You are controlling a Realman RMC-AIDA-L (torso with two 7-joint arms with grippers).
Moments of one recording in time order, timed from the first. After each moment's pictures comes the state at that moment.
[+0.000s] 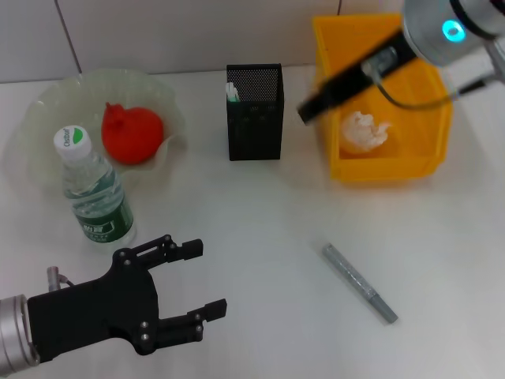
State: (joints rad) left arm -0.20 -2.05 1.37 0.72 1.37 1.54 -1.00; right arm 0.76 2.09 -1.30 -1.62 -2.64 -1.66 2.95
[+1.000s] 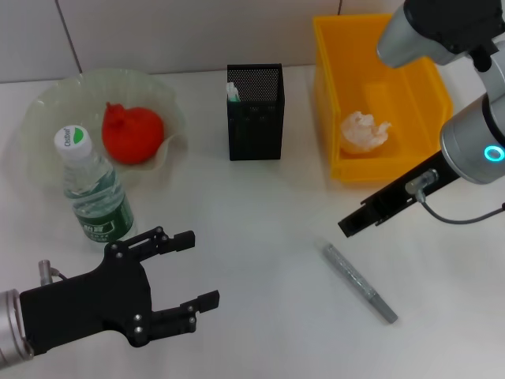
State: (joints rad) left arm -0.20 -2.05 1.34 0.71 1.37 1.54 -0.96; right arm 0.52 2.09 -1.42 -1.68 -2.58 -1.74 2.96
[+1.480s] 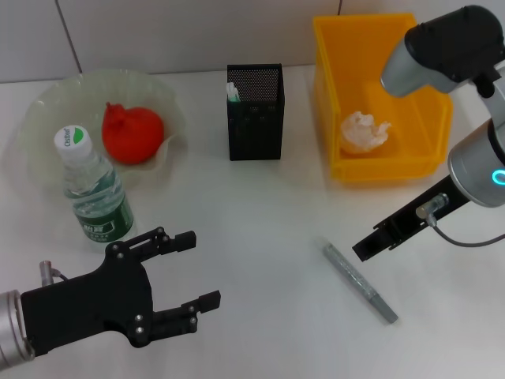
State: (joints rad) left arm -0.20 -2.05 1.34 0.71 1.37 1.54 -0.97; right arm 0.49 2.09 -1.46 -1.68 -2.60 -1.76 2.96
